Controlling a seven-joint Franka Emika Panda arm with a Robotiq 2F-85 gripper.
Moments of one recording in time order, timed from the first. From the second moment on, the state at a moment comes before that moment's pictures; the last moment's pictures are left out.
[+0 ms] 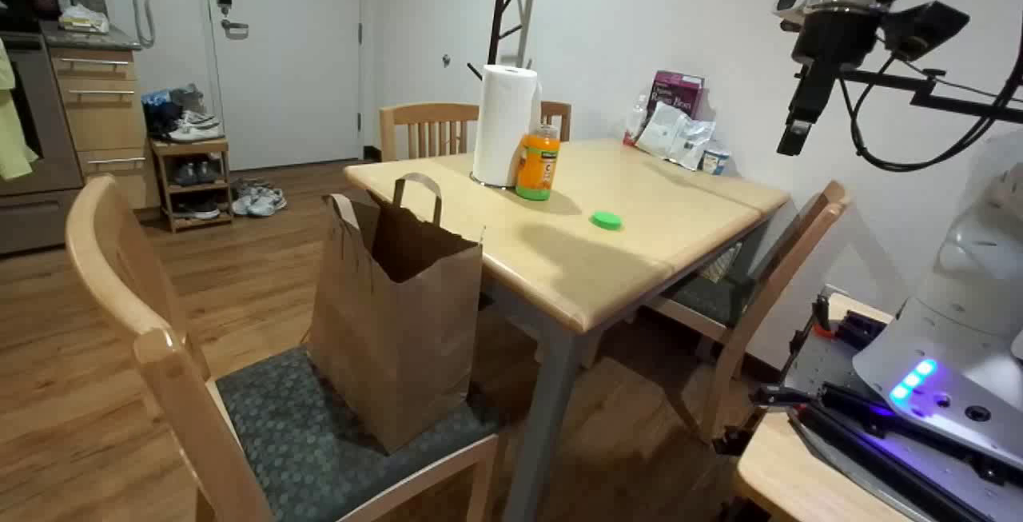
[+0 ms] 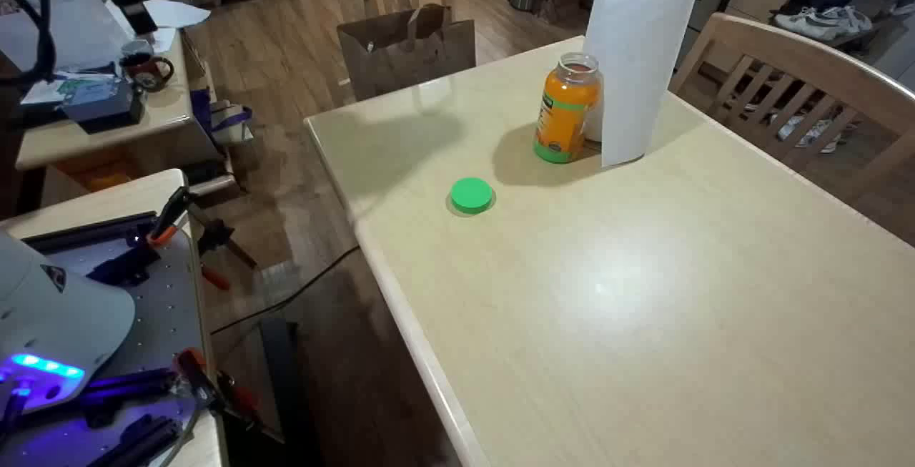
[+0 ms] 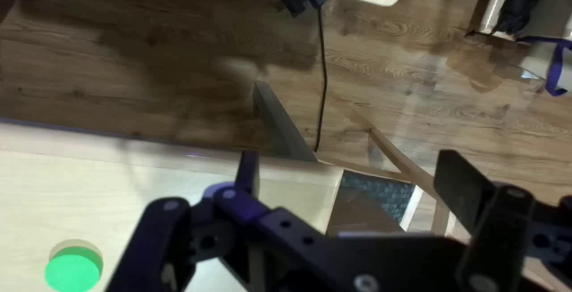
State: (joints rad) arm 0.26 -0.89 0.14 -2.74 0.29 1.86 0.08
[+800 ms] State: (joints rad) arm 0.18 -0.82 0.14 -2.78 -0.01 2.19 -0.06
